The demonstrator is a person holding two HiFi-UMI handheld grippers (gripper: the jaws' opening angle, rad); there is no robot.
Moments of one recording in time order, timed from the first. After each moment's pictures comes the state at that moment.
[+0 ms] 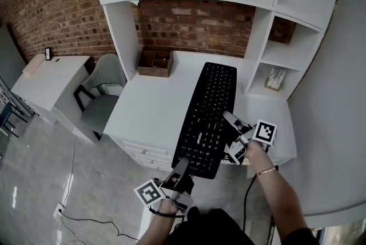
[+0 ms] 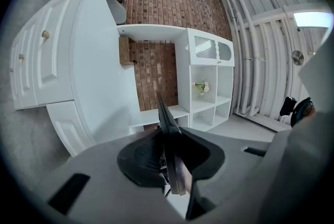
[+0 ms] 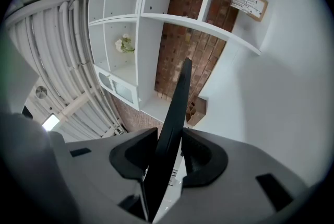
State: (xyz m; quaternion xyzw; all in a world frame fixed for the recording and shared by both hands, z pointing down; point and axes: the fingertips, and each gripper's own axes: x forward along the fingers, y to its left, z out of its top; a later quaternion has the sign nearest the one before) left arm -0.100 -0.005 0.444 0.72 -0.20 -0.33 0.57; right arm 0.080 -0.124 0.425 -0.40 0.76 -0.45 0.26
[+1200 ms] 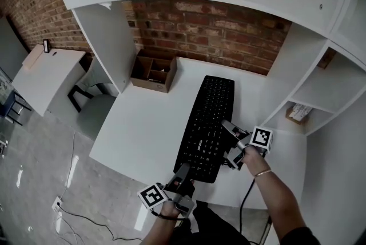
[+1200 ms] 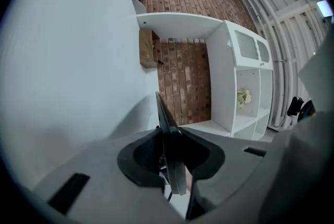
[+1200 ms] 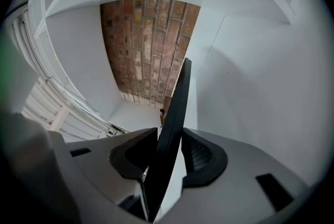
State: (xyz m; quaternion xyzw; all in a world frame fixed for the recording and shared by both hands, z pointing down) left arm -0.025 -0.215 0.524 0.66 -0.29 -0.32 0.62; right arm 0.136 -0.355 0.548 -0.36 0.71 -0.56 0.22
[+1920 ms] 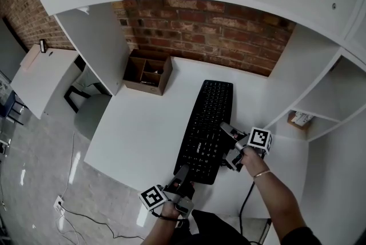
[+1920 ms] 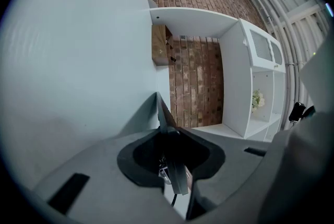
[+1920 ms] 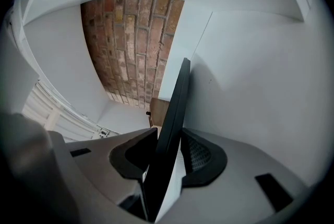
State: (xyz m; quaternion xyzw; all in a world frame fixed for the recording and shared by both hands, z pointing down) left arm -0.001 -0.246 0.560 0.63 -0.31 -0.31 0.64; right arm 0.159 -0.387 0.588 -0.38 0.69 -0.59 0.18
